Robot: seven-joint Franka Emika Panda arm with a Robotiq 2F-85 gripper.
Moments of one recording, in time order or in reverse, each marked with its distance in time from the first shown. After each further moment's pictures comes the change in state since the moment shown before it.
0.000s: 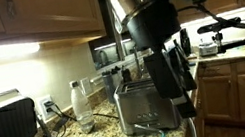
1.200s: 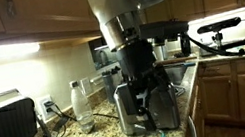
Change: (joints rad) arm -0.037 0.160 -0.052 0.028 0.000 0.188 0.087
